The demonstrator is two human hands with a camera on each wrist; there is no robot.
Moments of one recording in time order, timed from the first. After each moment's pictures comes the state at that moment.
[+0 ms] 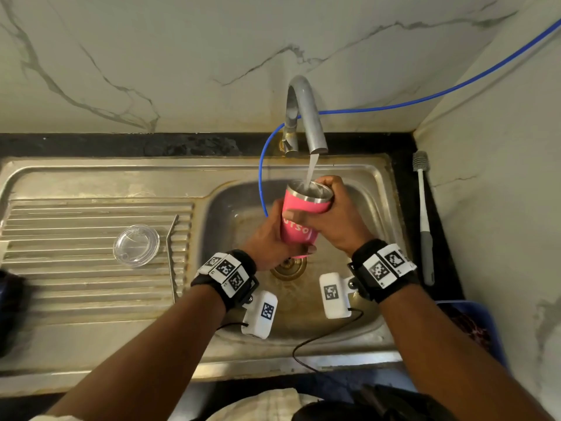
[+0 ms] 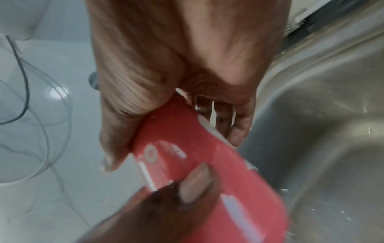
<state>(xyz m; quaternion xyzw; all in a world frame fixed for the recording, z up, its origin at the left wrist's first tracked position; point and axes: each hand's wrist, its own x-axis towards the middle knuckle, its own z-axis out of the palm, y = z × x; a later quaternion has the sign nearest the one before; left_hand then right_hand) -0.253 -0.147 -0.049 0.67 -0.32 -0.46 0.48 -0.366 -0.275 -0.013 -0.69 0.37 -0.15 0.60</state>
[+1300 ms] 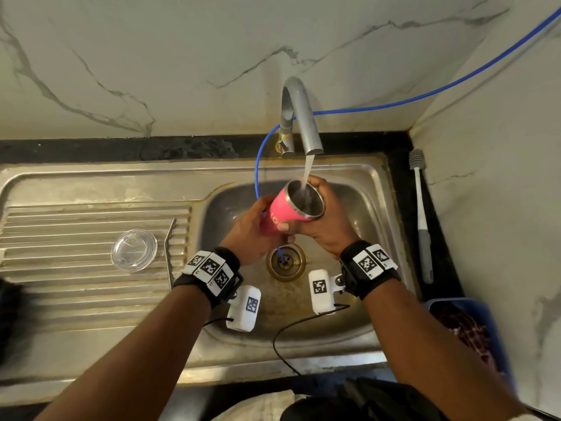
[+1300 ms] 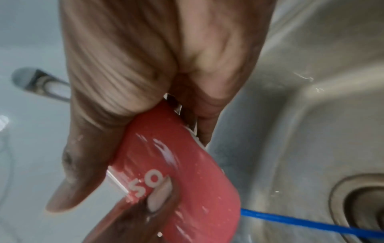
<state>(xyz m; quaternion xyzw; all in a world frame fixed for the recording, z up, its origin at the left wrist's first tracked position) -0.222 -0.135 -0.052 0.75 -0.38 -0.35 0.42 -0.363 -0.277 -0.040 -0.69 0.32 -0.17 0.63</state>
